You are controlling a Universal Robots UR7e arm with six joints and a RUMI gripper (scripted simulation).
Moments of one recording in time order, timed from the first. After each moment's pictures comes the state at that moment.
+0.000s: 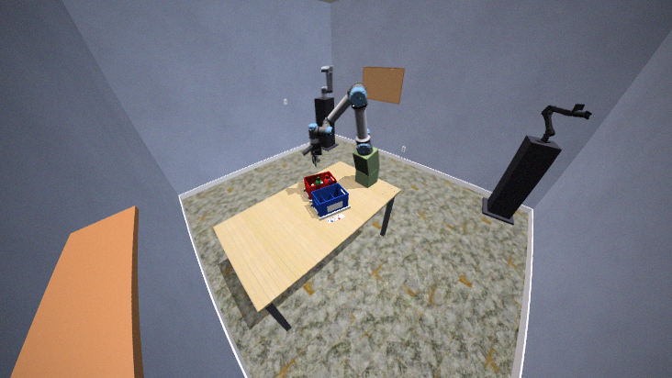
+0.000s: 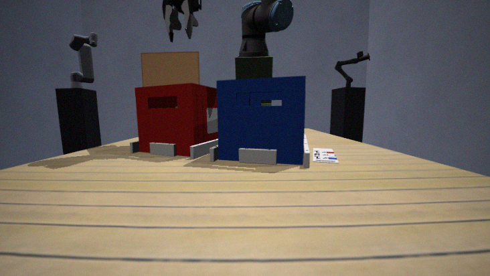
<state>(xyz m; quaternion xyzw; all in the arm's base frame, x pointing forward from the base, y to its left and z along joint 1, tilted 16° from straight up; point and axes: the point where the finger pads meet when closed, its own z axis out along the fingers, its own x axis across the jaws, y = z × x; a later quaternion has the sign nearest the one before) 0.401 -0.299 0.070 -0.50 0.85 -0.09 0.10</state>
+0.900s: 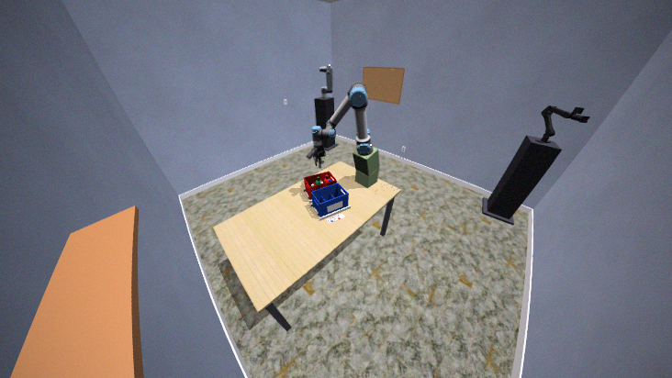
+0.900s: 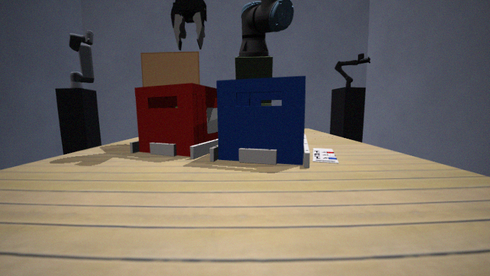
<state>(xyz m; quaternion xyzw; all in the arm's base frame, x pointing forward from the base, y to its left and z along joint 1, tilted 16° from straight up) 0.391 -0.275 0.044 -0.60 0.79 -0.10 0.09</state>
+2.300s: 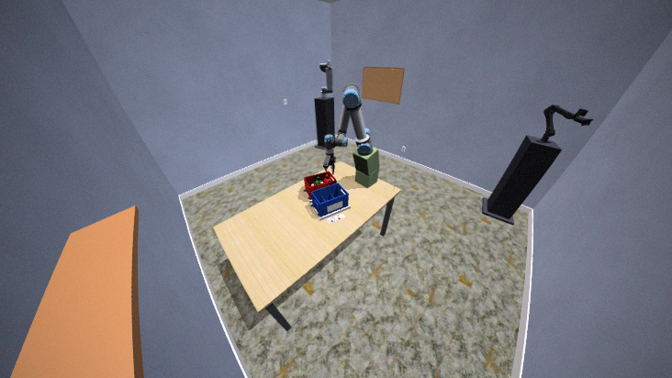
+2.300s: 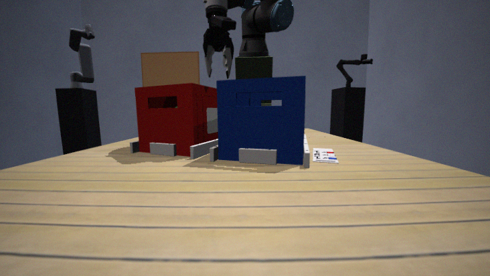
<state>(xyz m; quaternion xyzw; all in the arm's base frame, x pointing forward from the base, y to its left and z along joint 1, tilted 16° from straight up) 0.356 -0.191 -0.048 -0.79 0.60 -0.12 0.06</state>
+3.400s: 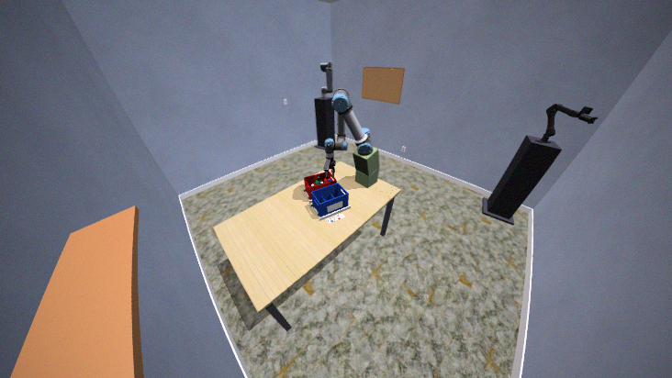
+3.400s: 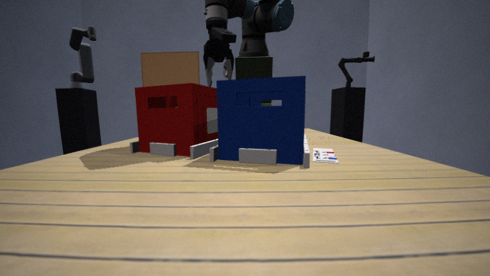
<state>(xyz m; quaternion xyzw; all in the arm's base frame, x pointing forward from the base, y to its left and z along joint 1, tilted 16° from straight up) 0.366 -0.193 -0.085 -0.79 0.60 -0.12 0.06</state>
